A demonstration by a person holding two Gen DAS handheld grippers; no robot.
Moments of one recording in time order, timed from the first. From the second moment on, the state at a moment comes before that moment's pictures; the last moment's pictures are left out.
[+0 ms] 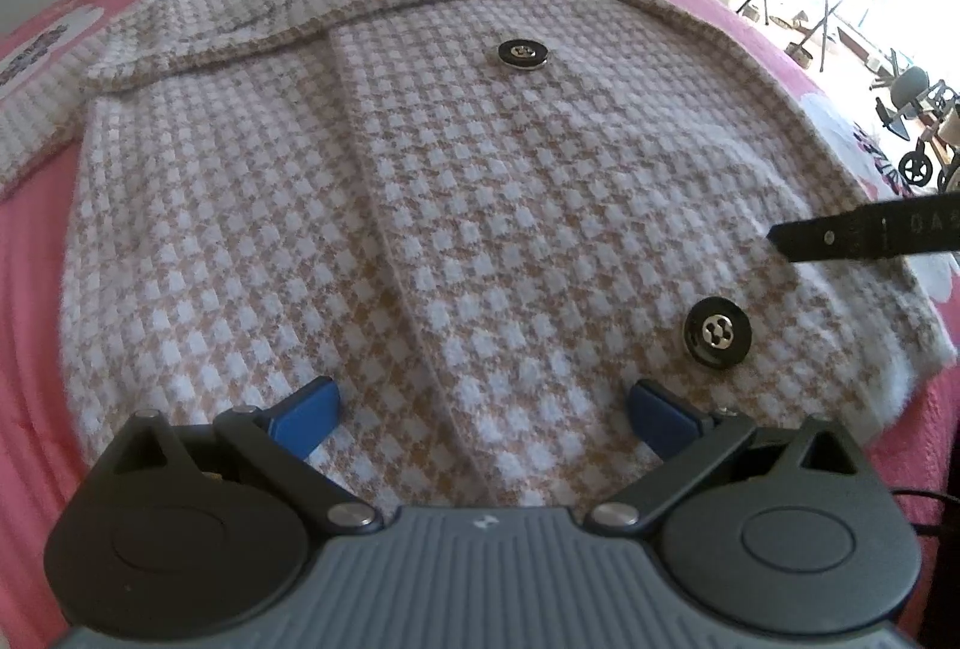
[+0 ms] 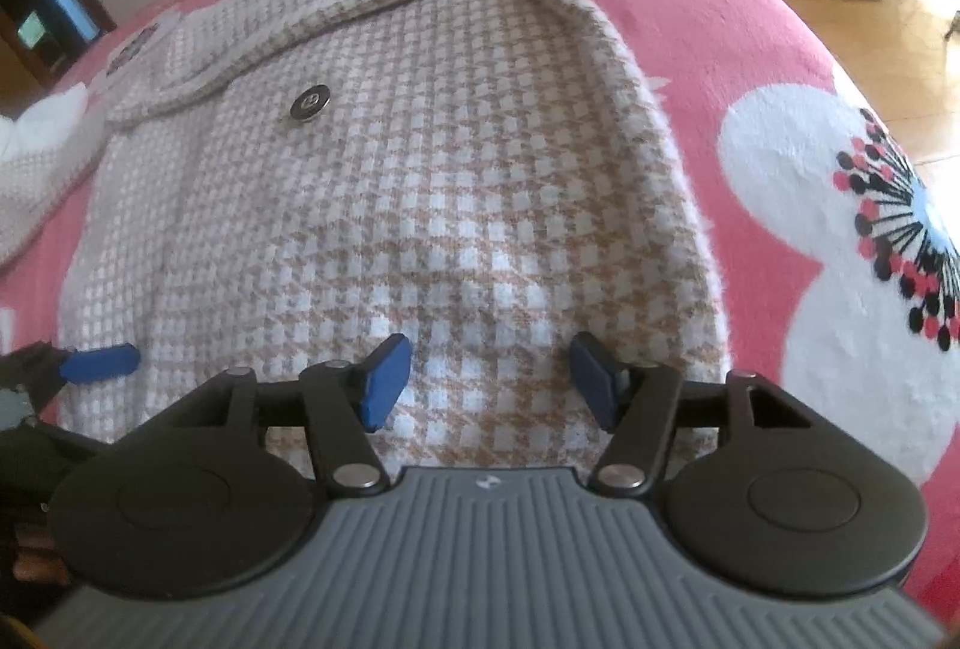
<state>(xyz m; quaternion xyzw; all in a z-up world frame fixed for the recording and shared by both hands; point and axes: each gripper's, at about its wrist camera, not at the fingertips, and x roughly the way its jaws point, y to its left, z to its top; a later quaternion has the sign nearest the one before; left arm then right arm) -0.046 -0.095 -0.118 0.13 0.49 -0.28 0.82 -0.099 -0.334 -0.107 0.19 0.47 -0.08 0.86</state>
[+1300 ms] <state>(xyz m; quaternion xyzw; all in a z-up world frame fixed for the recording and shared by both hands) -0.013 -0.034 -0.077 0.07 0.44 -0.18 0.88 -0.091 -0.313 -0.106 0.22 0.46 -0.10 0.85</state>
